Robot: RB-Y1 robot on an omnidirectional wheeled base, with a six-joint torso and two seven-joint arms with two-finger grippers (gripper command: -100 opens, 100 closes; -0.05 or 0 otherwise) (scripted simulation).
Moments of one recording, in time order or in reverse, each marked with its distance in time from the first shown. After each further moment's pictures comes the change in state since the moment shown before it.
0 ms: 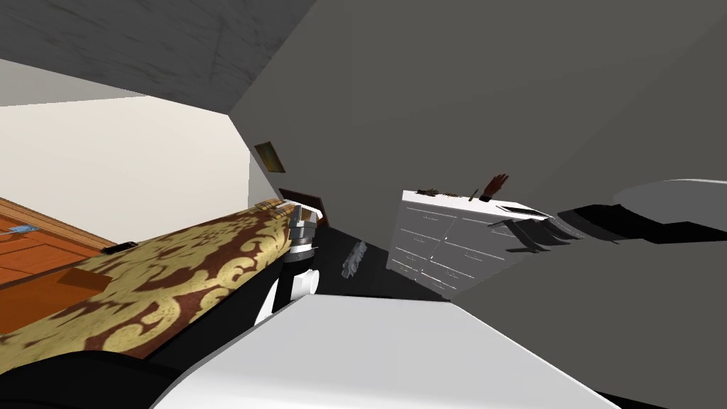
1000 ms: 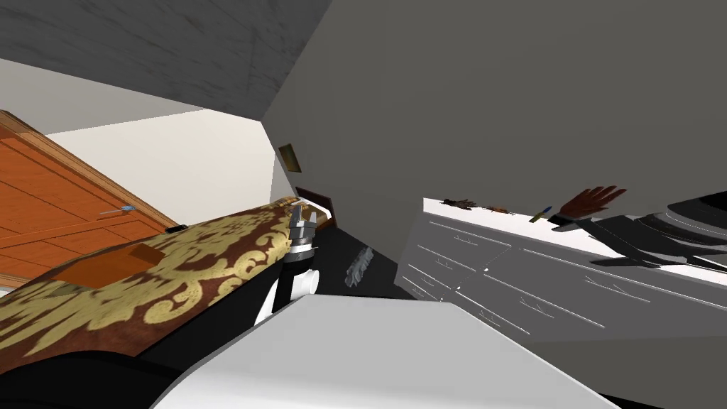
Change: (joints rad) left arm 0.000 0.000 0.000 0.000 0.000 0.000 0.000; right arm 0.012 -0.167 0.048 0.173 0.066 -0.073 -0.029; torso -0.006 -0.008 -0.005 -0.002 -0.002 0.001
